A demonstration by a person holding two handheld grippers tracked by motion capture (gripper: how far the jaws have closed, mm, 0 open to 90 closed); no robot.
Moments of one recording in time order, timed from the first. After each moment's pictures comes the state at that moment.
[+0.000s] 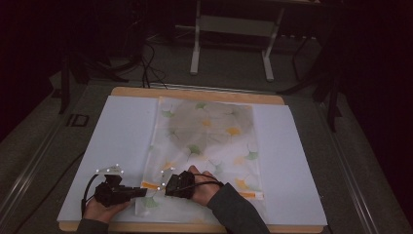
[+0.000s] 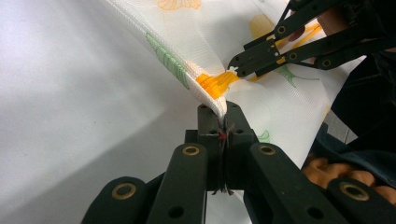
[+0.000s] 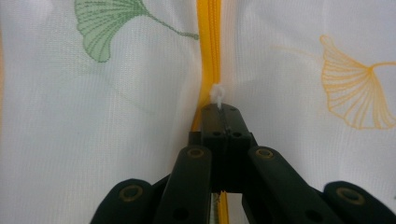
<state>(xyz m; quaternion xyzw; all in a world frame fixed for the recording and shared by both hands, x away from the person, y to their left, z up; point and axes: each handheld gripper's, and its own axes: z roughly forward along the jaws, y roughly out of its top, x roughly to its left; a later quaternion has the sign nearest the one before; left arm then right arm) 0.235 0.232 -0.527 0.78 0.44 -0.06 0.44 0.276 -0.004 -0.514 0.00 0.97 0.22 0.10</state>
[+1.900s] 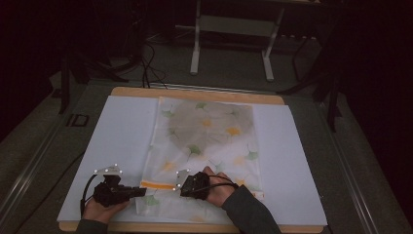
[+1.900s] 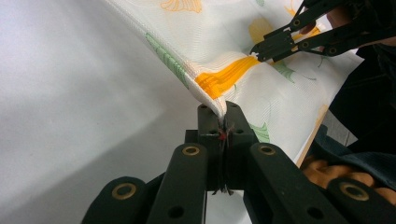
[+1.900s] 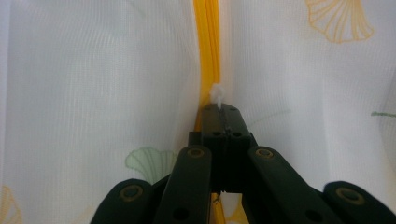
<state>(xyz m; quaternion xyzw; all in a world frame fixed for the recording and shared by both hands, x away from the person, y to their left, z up) 0.234 0.235 -0.526 0.78 0.44 -0.06 0.44 0.276 -0.044 -0.513 0.01 0.97 0.21 0.12</state>
